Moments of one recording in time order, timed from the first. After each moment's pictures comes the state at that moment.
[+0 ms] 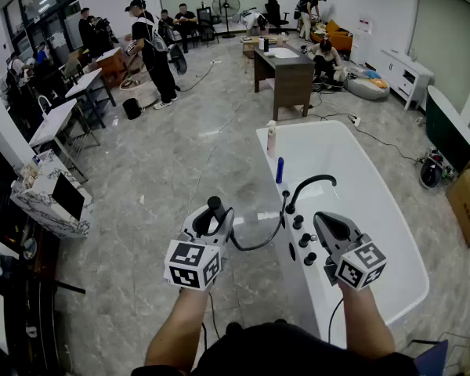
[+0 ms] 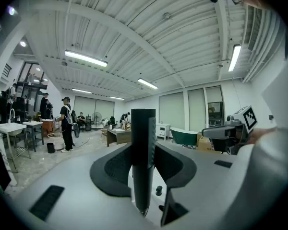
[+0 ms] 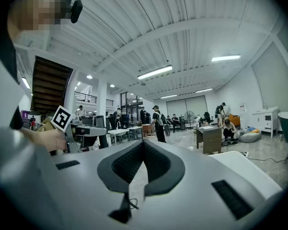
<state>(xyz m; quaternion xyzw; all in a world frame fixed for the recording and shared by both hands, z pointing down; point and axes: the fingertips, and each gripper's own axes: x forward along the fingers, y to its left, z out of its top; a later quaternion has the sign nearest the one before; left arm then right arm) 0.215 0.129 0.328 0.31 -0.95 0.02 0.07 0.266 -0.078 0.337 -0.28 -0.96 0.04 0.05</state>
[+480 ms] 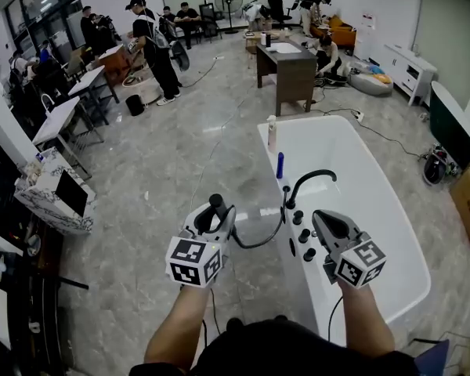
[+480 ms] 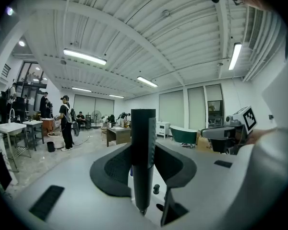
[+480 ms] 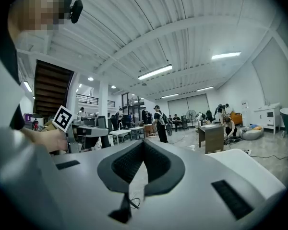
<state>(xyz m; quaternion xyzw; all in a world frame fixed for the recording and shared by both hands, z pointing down) 0.217 0.108 0.326 0.31 -0.95 0.02 0.08 0.267 -0.091 0.337 -0.29 -0.95 0.05 0.05</state>
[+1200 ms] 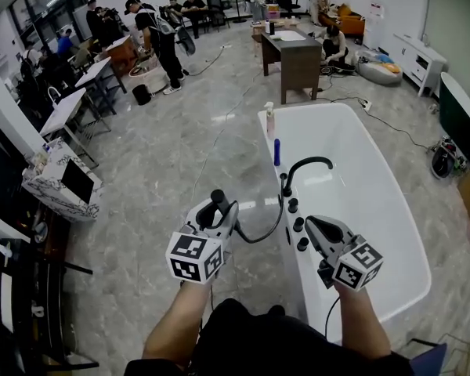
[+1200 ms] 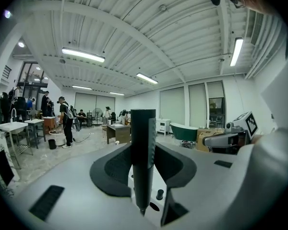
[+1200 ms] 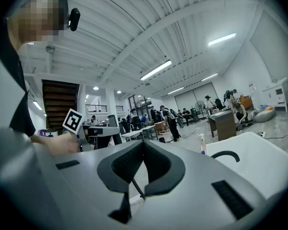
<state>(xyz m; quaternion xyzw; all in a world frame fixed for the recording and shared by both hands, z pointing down) 0.247 0.057 0.340 0.30 -0.95 0.03 0.10 0.305 -0.117 0.371 -0.36 -0.92 0.12 0.06</state>
